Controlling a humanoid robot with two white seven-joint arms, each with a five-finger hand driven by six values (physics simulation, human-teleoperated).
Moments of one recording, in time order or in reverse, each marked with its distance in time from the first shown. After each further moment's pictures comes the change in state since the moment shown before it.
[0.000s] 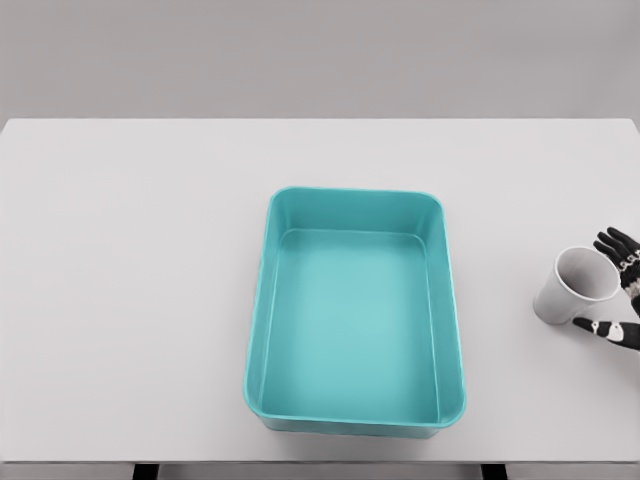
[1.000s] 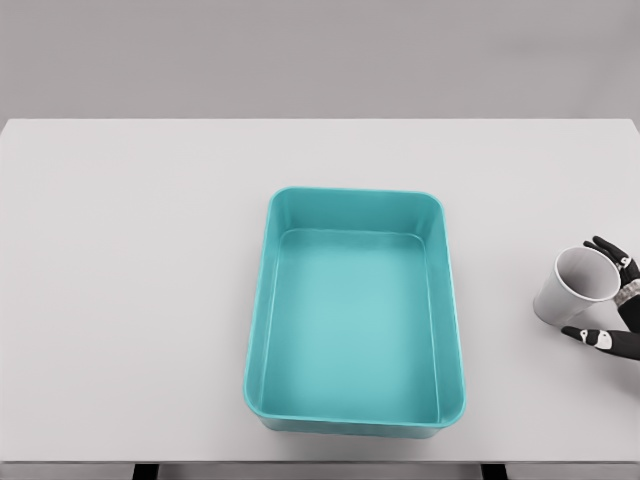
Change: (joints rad) left arm 0.000 0.000 0.000 0.000 0.000 0.000 0.000; right arm 0.000 0.024 0.008 0.007 0.005 0.000 0.031
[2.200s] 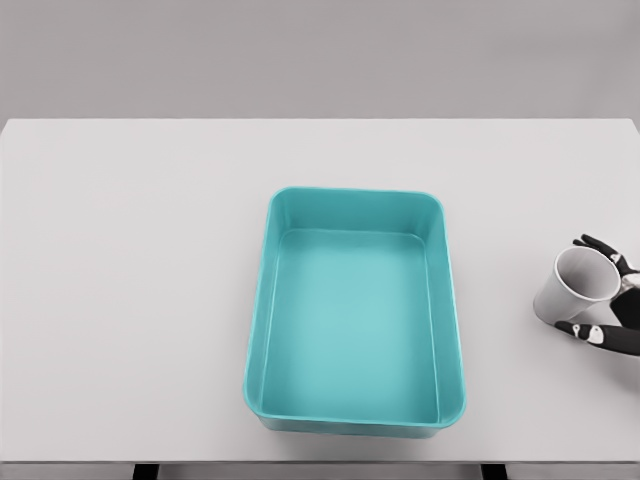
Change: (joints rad) left arm 0.000 0.000 0.000 0.000 0.000 0.000 0.000; right arm -0.038 0.007 0.021 0.021 0.034 0.000 0.001
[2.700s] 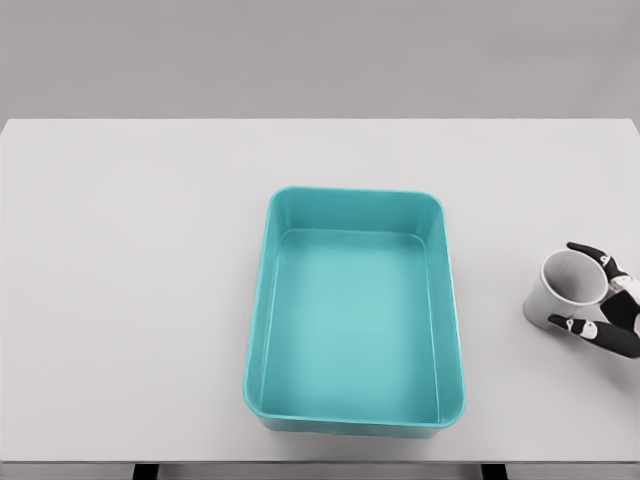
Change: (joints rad) left arm 0.000 0.000 0.000 0.000 0.000 0.000 0.000; right arm -0.003 0.023 -0.026 -0.007 0.019 0.001 0.078
